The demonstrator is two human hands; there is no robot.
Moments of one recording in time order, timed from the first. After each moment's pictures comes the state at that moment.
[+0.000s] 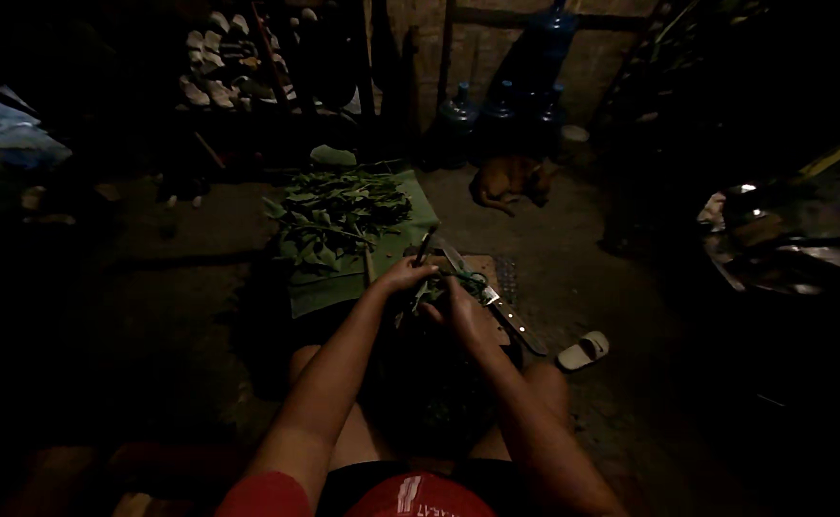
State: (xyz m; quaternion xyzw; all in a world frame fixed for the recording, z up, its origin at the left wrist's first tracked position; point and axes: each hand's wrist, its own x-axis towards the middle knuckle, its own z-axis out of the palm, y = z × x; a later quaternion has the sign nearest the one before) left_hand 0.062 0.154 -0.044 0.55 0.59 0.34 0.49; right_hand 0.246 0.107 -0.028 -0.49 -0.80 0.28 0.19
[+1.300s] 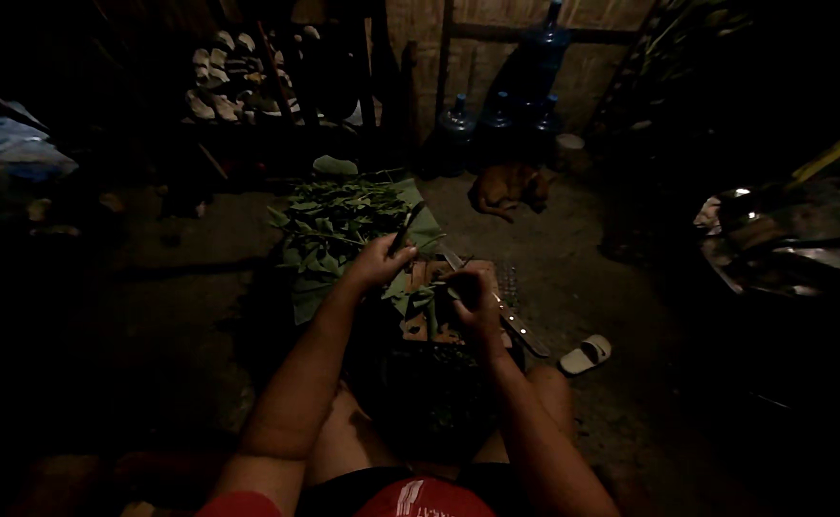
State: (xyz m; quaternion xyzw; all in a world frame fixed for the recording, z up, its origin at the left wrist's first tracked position) left_hand 0.037 0.101 0.042 0.65 0.60 0.36 0.32; right_hand 0.252 0.105 -0.034 -0.31 -0.72 0.35 0.52
